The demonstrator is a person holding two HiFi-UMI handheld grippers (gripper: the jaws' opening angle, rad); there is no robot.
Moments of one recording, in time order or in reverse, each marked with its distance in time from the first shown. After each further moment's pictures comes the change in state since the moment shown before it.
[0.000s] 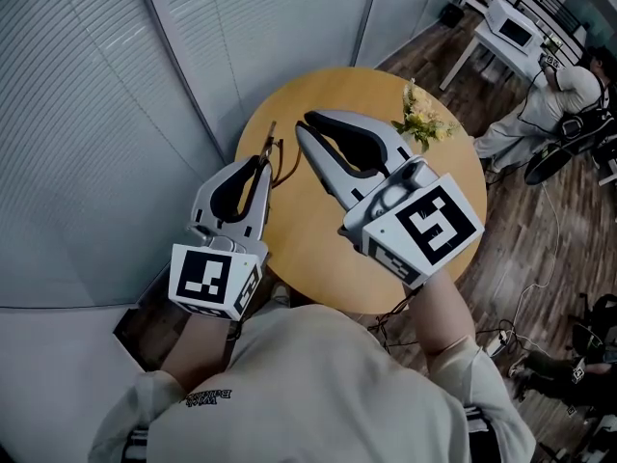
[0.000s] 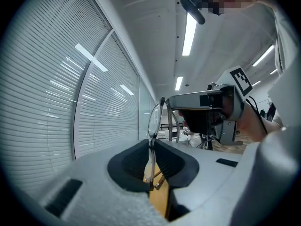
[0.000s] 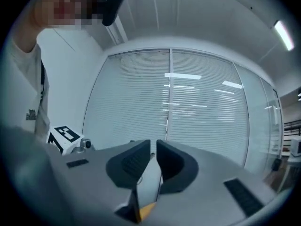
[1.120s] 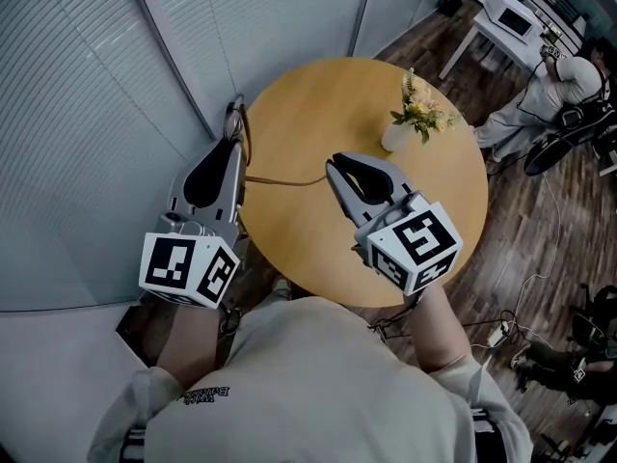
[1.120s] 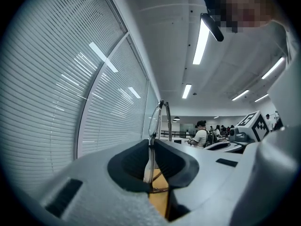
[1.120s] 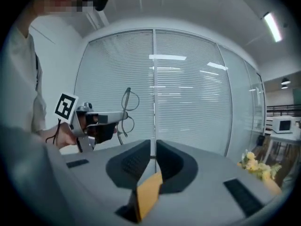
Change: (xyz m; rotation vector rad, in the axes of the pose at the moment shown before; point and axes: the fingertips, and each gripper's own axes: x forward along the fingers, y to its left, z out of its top) left arm -0.002 0.044 0.009 -0.135 -0.062 0.051; right arm -0.035 -0.014 -0.112 0.147 0.227 -0.140
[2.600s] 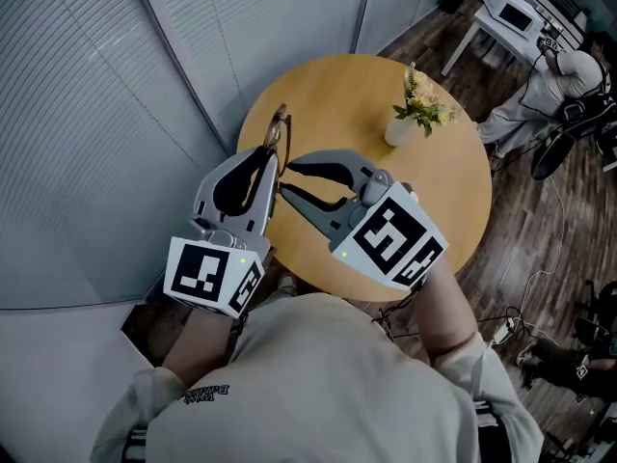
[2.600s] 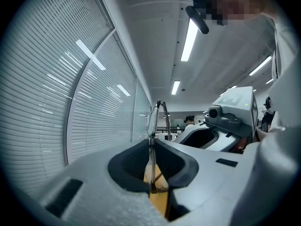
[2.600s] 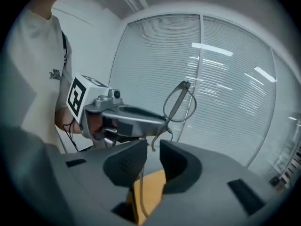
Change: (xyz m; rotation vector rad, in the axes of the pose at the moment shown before) left arm -0.006 -0.054 -0.005 0.085 0.037 -0.120; right arm 0.016 0.087 0.014 -0.362 0.155 0.345
